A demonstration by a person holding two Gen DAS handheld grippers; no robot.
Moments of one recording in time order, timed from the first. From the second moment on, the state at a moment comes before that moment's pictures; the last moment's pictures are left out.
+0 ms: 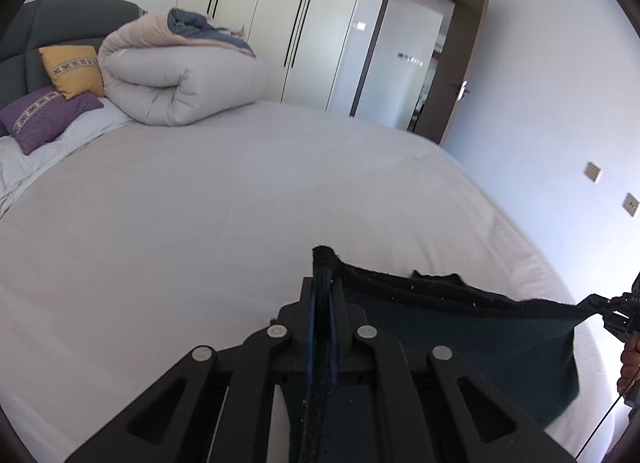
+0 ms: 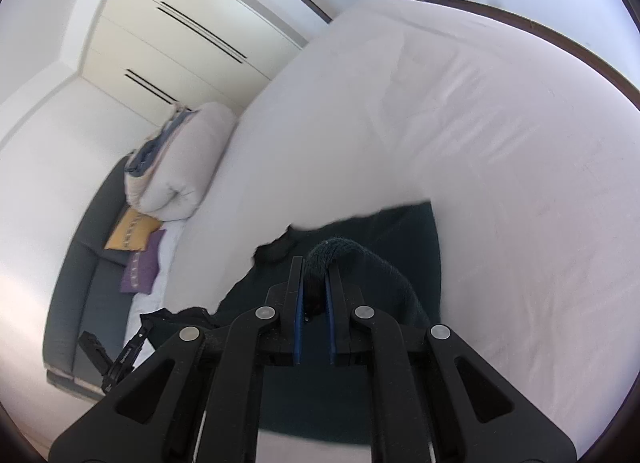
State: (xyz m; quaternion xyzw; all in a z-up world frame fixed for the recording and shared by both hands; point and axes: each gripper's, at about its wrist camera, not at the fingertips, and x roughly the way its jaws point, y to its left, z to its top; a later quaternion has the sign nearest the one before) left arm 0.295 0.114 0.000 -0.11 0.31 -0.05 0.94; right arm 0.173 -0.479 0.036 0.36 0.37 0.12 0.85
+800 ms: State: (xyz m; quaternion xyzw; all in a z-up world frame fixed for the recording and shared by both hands) left arm 0.241 0.143 -0.094 -0.18 0.42 -0.06 0.89; right arm 0.156 -0.465 -0.005 0.22 0.44 0.03 0.87
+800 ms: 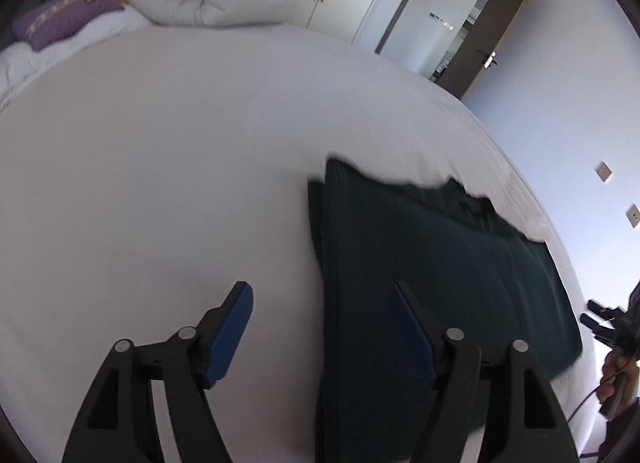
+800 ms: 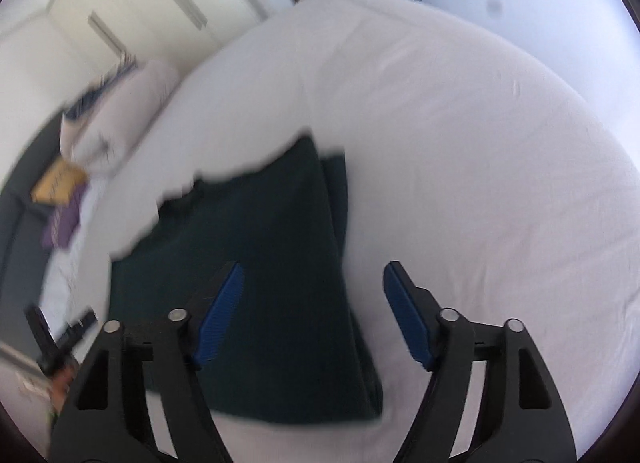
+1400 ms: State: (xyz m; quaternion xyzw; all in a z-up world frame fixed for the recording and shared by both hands) left arm 0.201 0.124 -0.116 -0.16 0.44 -0.07 0.88; right arm 0.081 -0.446 -0.033 0.17 0.46 0.01 0.87
